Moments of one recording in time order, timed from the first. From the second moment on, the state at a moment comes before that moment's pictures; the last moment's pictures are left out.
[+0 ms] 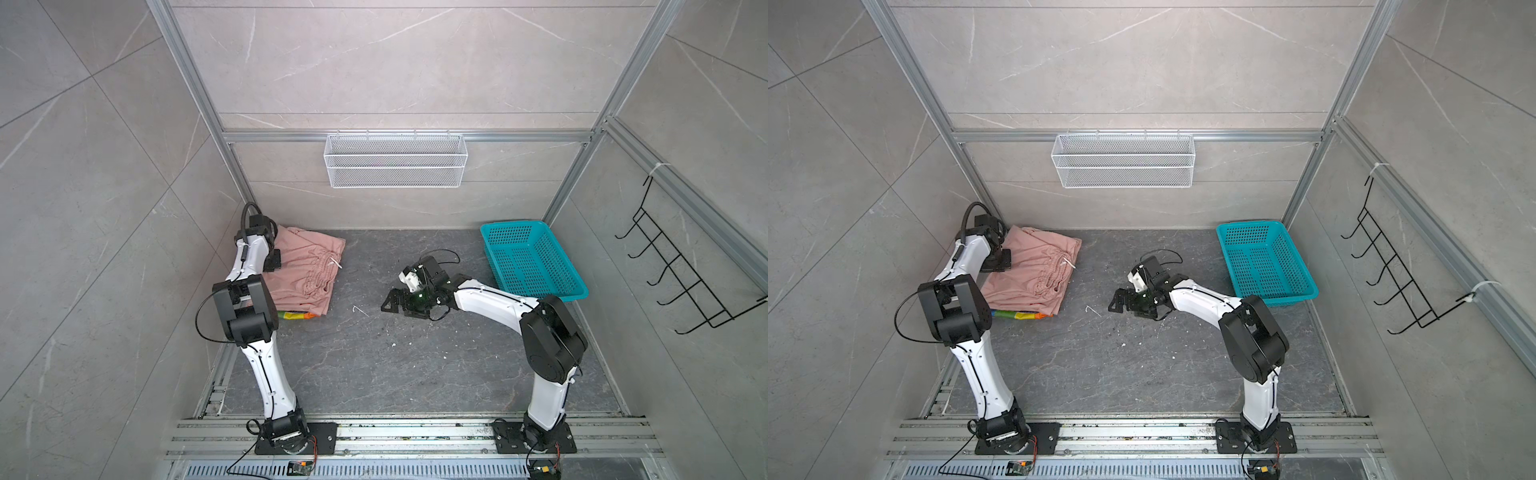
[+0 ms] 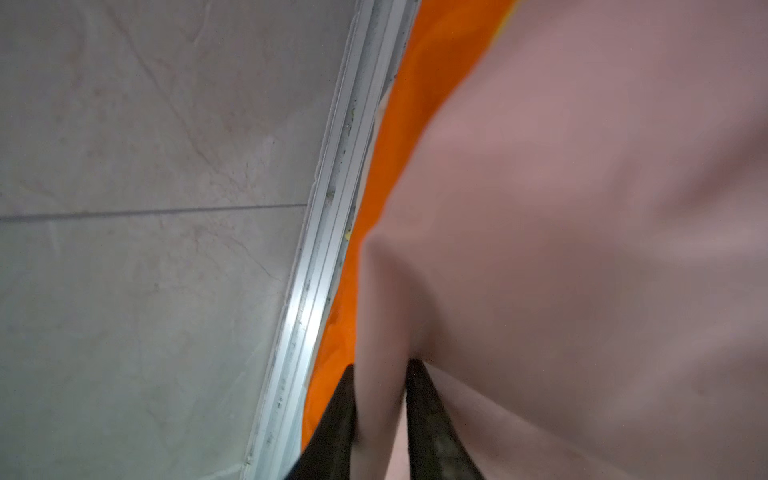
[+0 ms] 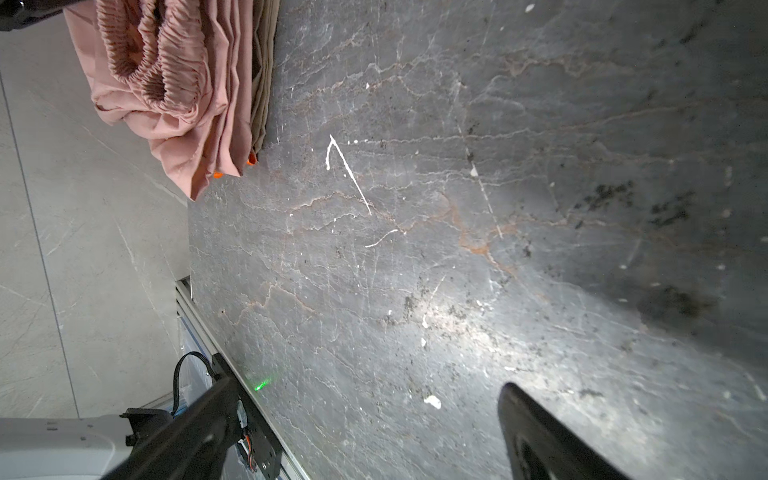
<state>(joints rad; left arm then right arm) 0.24 2.17 1.94 -0.95 -0.29 0.05 0.66 1.89 1.35 -0.42 -0.49 0.63</state>
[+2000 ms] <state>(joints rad) 0.28 0.87 0.52 -0.07 0.17 -0.46 0.27 1.40 1.11 -0.62 0.62 0.44</state>
